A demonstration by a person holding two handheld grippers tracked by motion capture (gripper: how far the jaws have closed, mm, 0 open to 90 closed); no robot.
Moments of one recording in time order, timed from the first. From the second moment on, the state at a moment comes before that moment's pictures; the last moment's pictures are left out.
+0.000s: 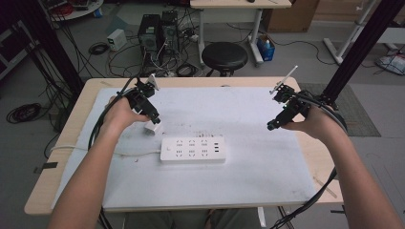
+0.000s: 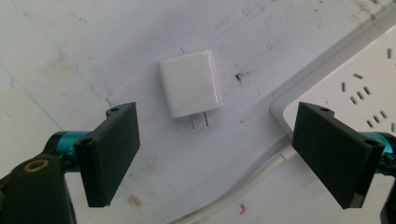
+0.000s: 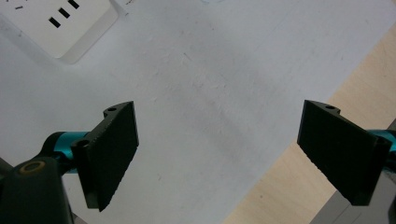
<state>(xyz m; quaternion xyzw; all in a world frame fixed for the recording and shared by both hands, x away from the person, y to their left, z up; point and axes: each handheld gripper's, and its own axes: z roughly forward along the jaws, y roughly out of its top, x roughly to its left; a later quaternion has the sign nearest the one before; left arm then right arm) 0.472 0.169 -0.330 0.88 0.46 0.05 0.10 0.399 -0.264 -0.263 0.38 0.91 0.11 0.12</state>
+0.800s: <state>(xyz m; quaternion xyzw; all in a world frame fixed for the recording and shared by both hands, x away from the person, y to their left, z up) 0.499 0.161 -0.398 0.85 0.52 0.02 0.04 0.403 -0.271 -0.275 0.39 0.91 0.11 0.11</state>
